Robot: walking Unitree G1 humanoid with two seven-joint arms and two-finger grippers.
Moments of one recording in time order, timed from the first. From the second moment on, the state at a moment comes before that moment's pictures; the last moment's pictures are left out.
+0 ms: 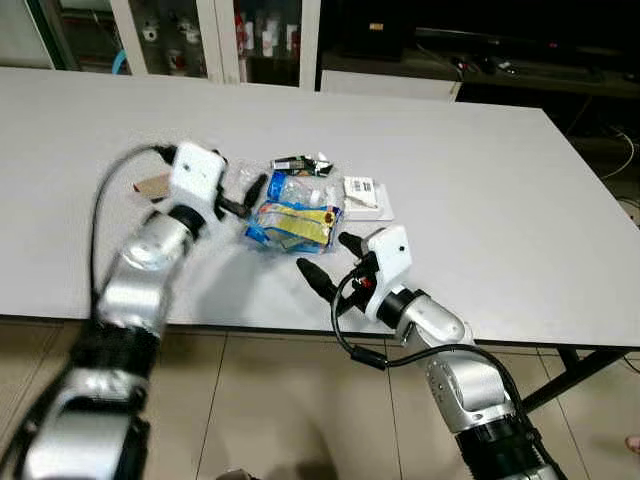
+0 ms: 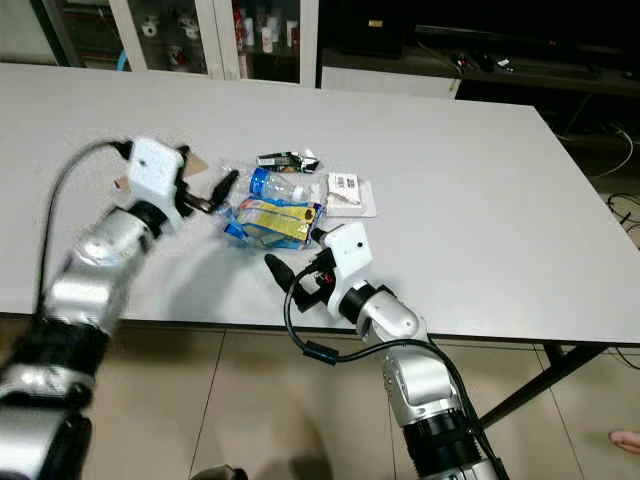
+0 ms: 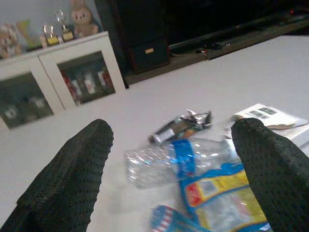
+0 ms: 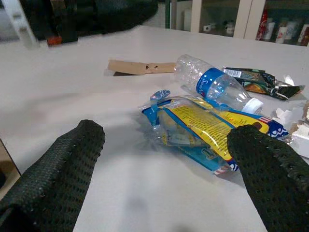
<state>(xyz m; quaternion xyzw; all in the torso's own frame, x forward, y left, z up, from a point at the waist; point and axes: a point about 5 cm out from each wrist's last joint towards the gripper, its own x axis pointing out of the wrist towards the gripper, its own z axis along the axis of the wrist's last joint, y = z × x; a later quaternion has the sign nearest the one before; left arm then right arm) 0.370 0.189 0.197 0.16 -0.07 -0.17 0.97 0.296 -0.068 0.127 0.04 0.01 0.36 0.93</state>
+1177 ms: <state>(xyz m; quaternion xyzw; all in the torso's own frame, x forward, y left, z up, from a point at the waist) 0.379 0.218 0.196 0.25 0.18 -0.45 0.84 0.292 -0.067 0.123 0.05 0.02 0.36 0.93</state>
